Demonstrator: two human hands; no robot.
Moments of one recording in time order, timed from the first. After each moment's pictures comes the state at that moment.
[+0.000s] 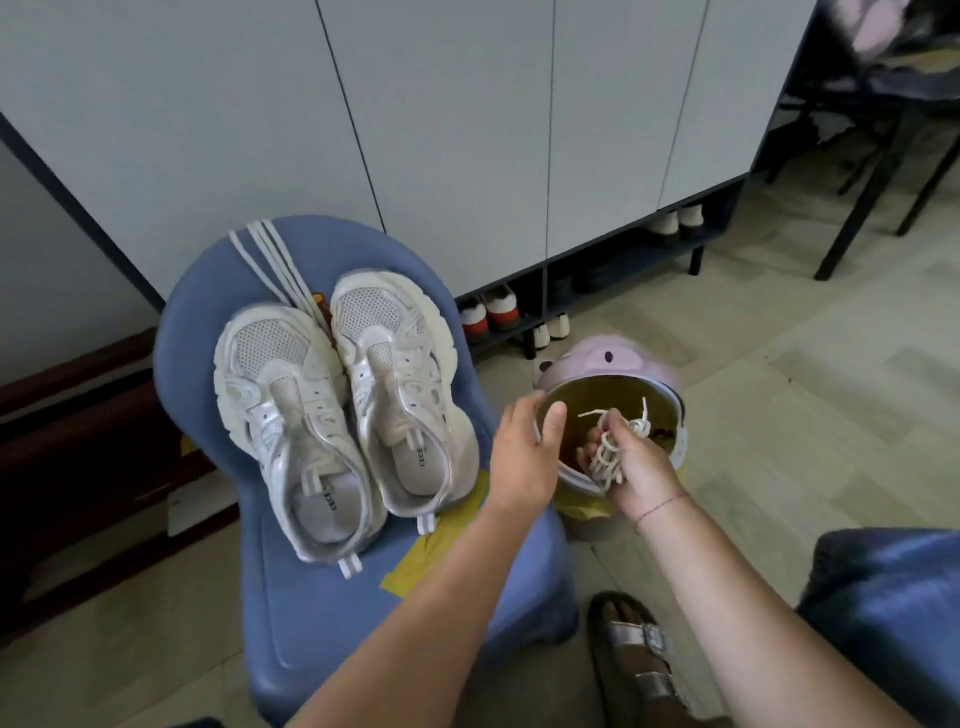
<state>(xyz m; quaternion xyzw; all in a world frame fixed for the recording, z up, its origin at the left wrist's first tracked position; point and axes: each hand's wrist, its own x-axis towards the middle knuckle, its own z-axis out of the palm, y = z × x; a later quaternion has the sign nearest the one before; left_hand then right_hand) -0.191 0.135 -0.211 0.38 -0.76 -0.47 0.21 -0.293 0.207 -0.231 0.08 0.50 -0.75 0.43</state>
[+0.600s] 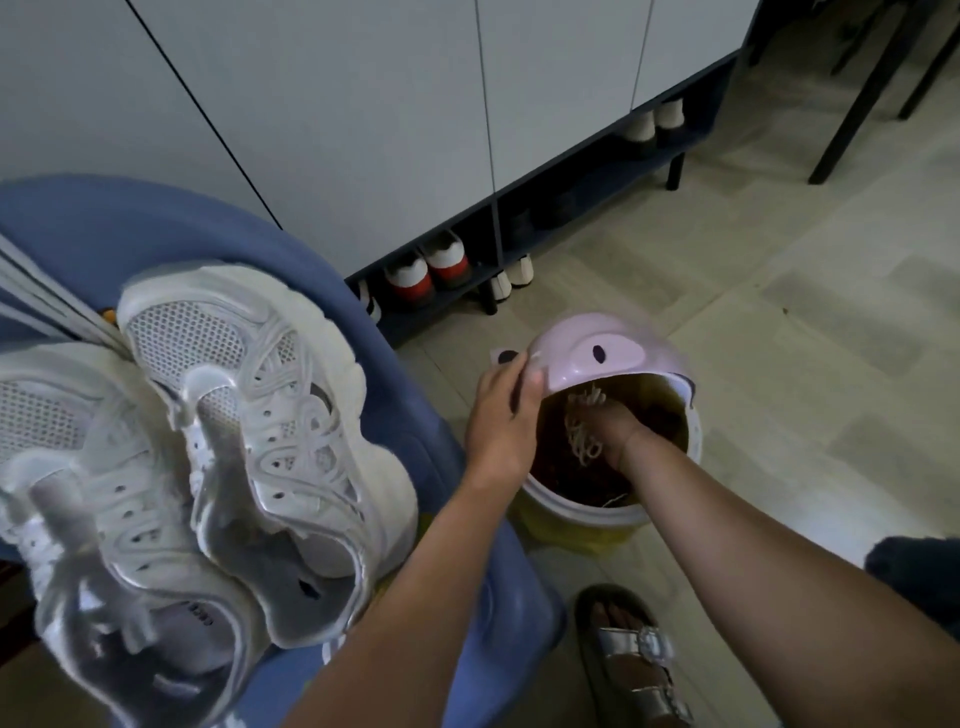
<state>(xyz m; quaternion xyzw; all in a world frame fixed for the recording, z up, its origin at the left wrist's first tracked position) -0.270 0.083 -0.256 0.38 -0.76 -0.51 0.11 -0.395 0.153 -0.326 0.03 0.73 -0.51 0.45</state>
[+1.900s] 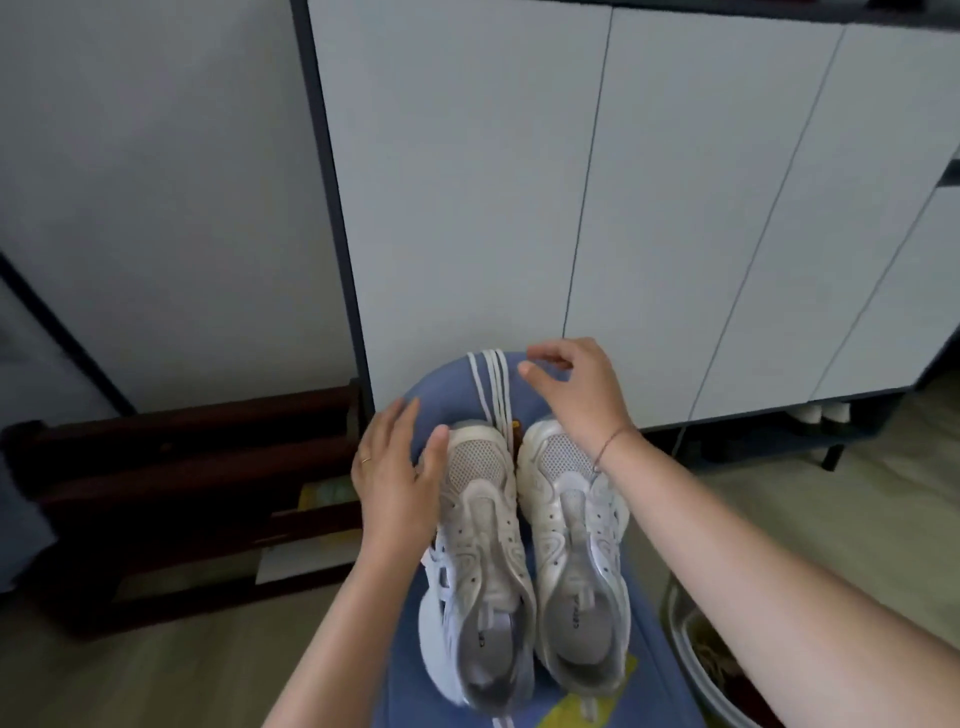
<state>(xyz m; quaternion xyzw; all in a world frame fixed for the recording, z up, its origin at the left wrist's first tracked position) -0.001 -0.033 -0.098 0.52 -0.69 -0.26 0.43 -0.190 -0.017 -0.034 -0.53 0.68 -0.49 0.09</state>
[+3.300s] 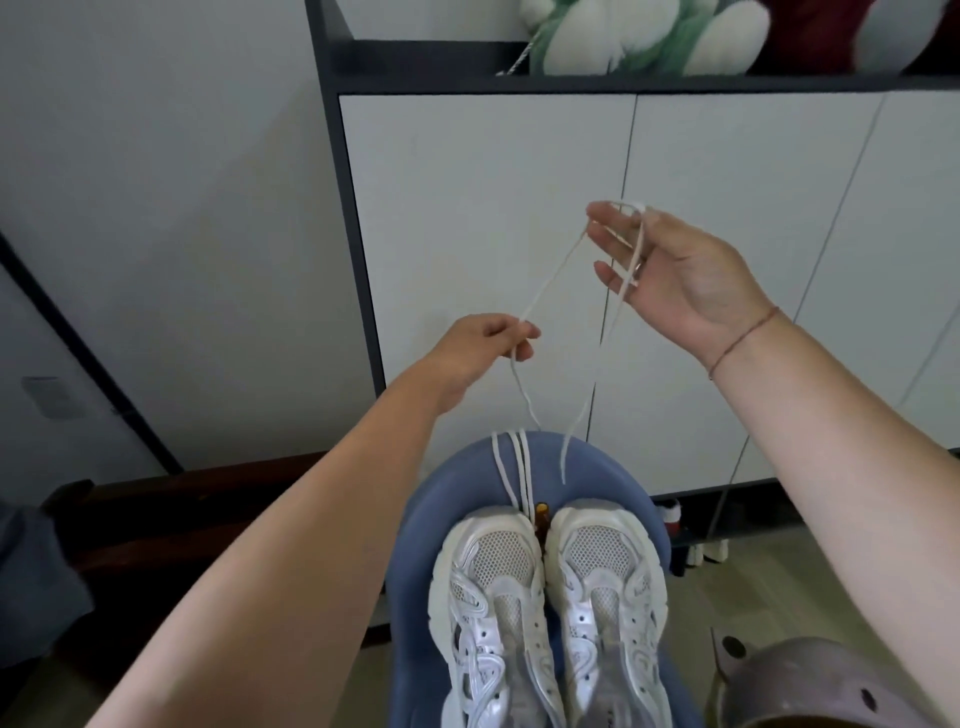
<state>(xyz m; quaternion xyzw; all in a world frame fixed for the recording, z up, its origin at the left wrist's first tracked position) -0.070 -0.153 0.068 0.36 -0.74 -0.47 0.31 -0.255 -0.066 0.130 -0.46 0.31 -0.69 0.46</state>
